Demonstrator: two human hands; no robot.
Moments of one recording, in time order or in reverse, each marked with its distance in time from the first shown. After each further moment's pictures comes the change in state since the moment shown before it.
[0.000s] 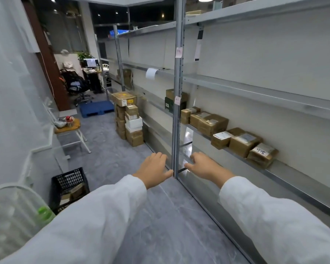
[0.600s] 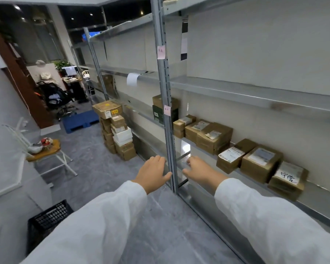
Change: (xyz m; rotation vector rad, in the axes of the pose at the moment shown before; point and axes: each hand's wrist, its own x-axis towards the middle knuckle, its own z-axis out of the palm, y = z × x) left_hand 0.267 -0.082 0.033 0.033 0.001 0.072; right_hand 0.260 0.047 -0.011 0.119 0.003 0.076
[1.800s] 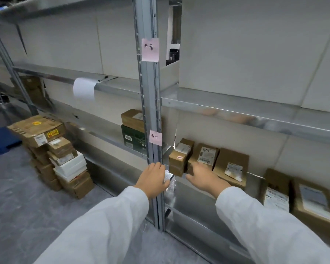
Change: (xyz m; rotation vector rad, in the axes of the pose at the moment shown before) left_hand 0.380 -0.234 0.091 -0.008 -0.071 0.392; right_hand 0.374 -0.020 0.005 -0.098 0.127 0.360
